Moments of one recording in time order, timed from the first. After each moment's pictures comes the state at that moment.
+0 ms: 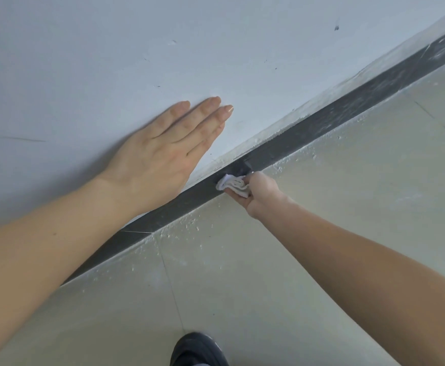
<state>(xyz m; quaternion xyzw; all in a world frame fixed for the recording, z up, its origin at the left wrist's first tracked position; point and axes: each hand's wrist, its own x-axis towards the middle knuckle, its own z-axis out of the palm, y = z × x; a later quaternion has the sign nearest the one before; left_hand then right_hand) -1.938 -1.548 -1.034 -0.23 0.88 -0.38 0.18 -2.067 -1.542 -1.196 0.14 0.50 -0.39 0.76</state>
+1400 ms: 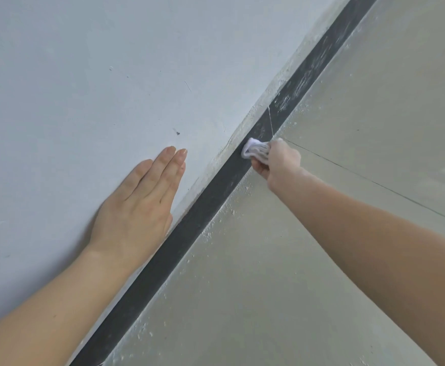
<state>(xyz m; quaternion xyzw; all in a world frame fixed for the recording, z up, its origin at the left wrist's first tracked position) -2.048 -1.606 -1.073 -0.20 0.88 -0.43 0.11 -2.279 -1.596 -1.184 0.13 0.55 -0.63 0.54</state>
